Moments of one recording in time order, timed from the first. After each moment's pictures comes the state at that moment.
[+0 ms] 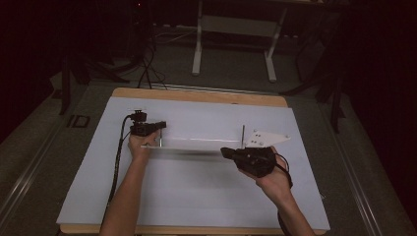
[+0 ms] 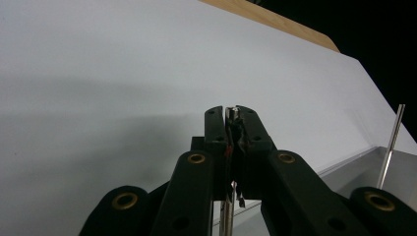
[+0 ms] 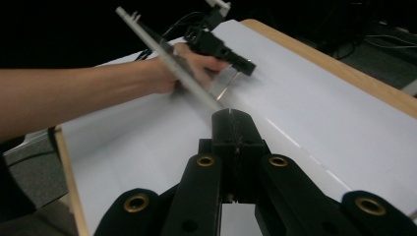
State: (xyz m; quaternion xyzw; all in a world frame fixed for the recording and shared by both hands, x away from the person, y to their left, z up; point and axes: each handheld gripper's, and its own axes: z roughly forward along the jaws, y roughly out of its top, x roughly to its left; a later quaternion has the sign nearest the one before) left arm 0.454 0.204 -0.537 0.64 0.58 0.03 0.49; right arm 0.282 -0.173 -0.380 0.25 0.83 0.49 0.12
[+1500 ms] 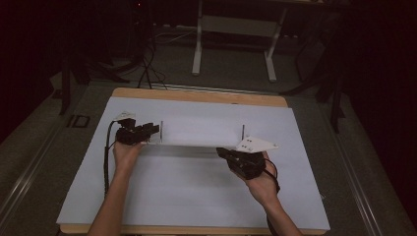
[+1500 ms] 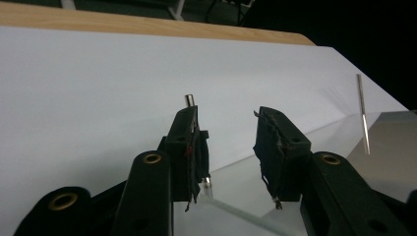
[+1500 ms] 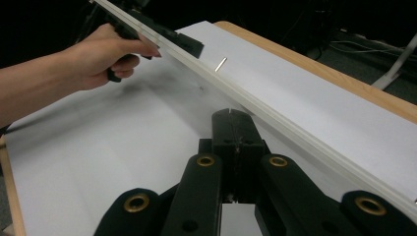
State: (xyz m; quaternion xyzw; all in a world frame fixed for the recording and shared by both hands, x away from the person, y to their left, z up) left arm 0.394 0.226 -0.504 0.68 0.50 0.12 0.52; right arm 0.290 -0.158 -0.411 0.28 0.81 0.49 0.17
